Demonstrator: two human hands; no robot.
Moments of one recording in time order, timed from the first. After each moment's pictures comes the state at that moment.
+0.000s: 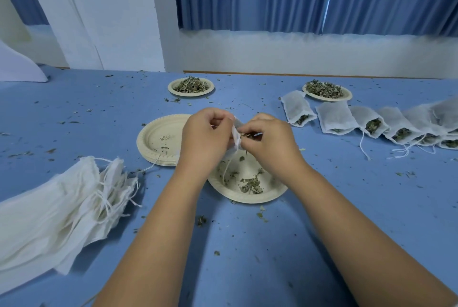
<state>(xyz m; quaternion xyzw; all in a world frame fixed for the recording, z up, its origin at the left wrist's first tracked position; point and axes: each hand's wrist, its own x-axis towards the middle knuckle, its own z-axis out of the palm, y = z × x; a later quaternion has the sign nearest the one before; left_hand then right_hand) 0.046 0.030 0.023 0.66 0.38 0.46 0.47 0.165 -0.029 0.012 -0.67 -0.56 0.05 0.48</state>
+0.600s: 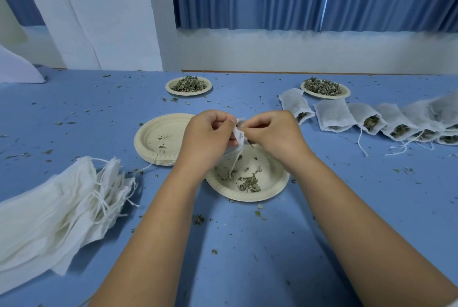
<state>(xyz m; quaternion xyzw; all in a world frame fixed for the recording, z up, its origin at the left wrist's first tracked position) 0.045 0.026 0.025 0.66 0.37 0.41 0.51 0.172 -0.033 0.027 -0.69 -0.46 0.18 0.53</state>
